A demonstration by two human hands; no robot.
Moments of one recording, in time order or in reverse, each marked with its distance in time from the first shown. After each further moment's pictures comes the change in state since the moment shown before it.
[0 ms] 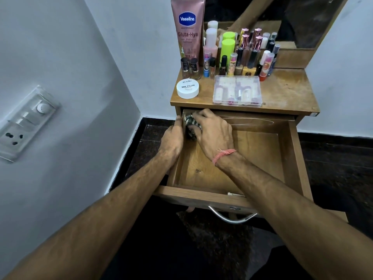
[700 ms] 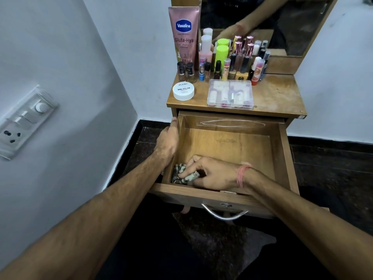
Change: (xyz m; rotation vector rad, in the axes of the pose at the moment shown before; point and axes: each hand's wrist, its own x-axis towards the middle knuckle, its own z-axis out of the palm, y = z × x) left_hand -0.010 0.005 -0.003 0.039 0.005 0.015; right_hand -0.062 0.039 -0.014 0.200 -0.897 -0.161
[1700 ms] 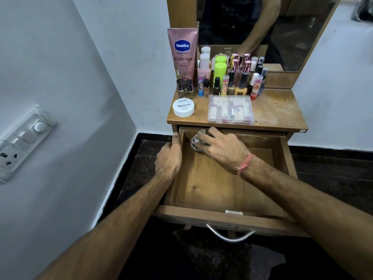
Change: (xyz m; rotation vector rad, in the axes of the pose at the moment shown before) left_hand -0.020 0.012 0.001 0.140 0.055 0.008; right_hand 0.030 0.028 -0.063 -1.018 0.617 -0.195
